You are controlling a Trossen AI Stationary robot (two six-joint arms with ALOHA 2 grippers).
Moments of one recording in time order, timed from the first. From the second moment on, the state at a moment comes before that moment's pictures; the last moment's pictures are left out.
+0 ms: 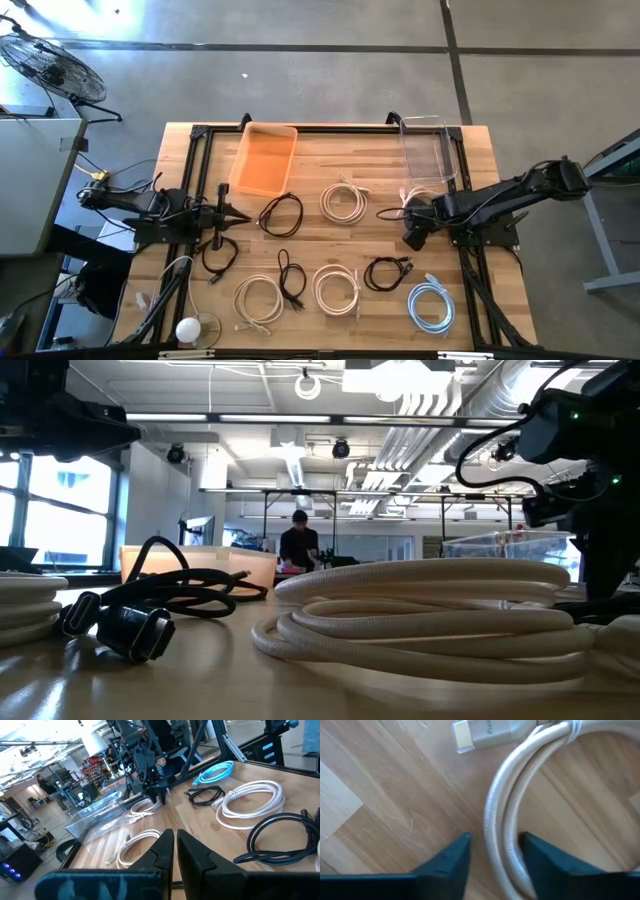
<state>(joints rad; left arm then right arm) -0.22 0.01 0.06 -0.07 -0.15 0.44 0.09 1.16 0.38 -0.67 0.11 0.83</state>
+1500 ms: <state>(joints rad) -0.22 0.11 0.10 0.28 -0.02 0.25 0.23 1.16 0.65 0.22 -0.09 0.25</state>
